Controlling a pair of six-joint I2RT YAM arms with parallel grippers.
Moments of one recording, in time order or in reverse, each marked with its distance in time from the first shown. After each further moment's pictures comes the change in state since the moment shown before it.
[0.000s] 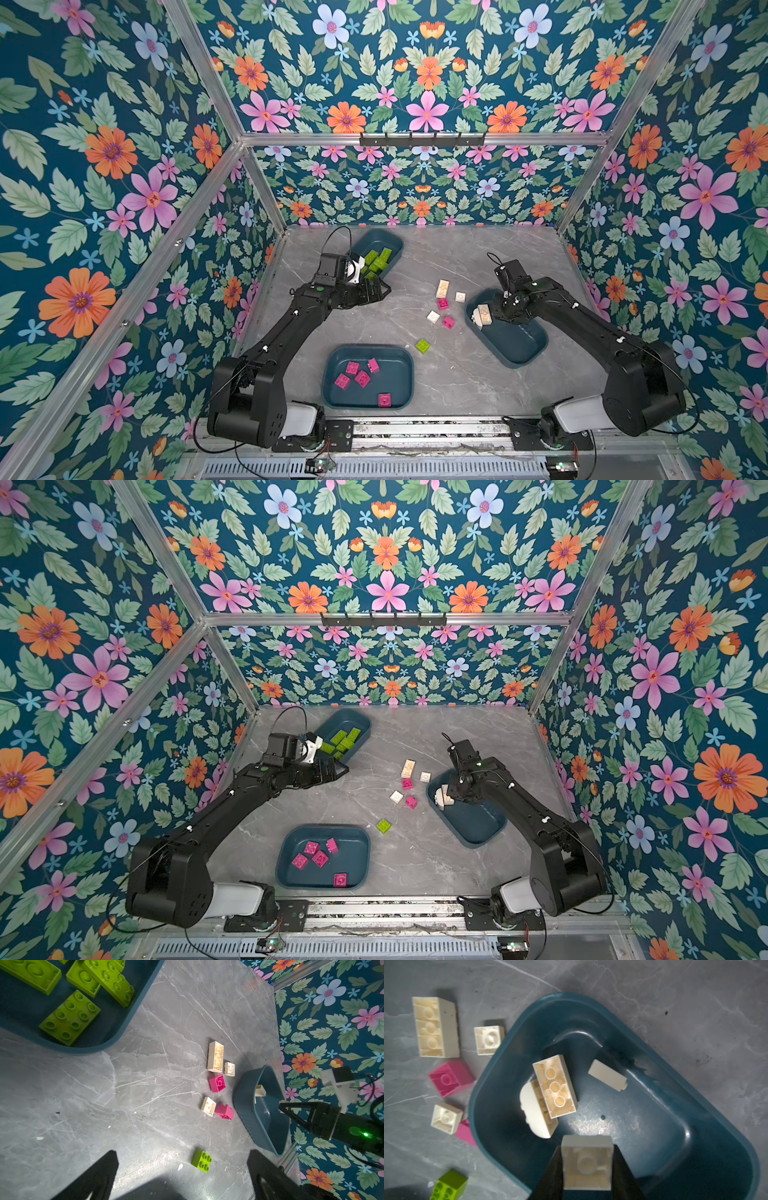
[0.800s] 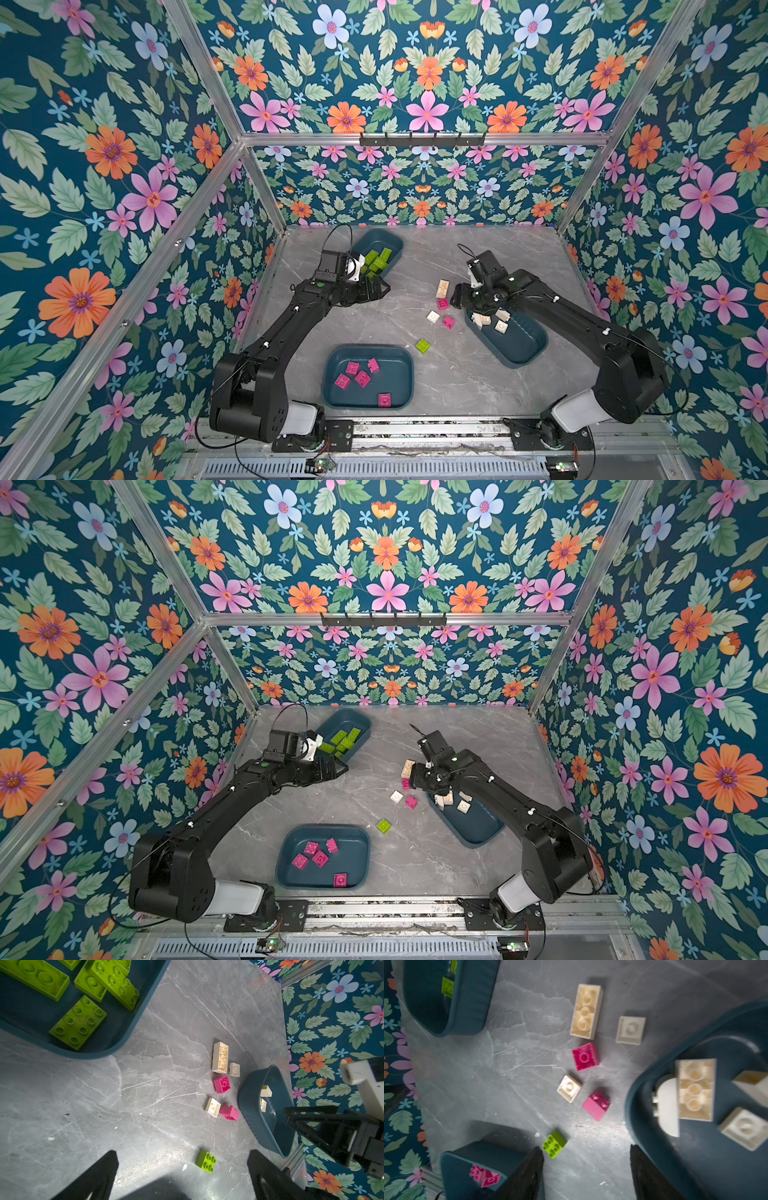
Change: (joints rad) left arm 0.000 0.025 0.047 -0.047 -0.024 0.030; right arm 0.254 0.106 0.196 0.097 -0.215 0.150
